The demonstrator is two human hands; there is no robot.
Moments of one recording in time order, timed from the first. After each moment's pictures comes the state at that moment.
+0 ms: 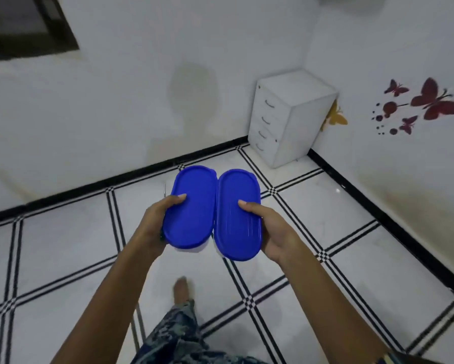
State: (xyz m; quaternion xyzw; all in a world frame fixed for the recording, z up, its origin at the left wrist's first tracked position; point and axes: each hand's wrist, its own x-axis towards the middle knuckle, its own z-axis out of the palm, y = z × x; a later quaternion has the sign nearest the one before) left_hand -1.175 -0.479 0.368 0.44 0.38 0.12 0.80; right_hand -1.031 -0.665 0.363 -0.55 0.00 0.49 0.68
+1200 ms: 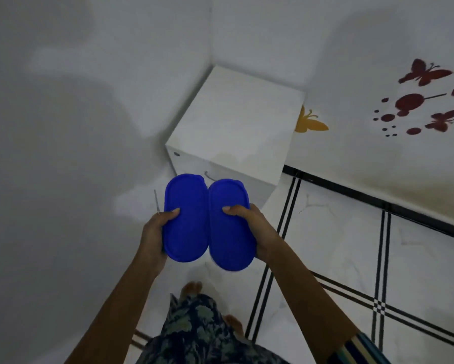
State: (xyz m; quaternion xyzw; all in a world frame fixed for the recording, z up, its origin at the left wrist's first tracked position) left_hand -0.193 0.024 0.189 0.49 0.32 -0.15 0.80; right_hand -0.173 -0.182 0.193 -0.56 0.26 0.31 0.72
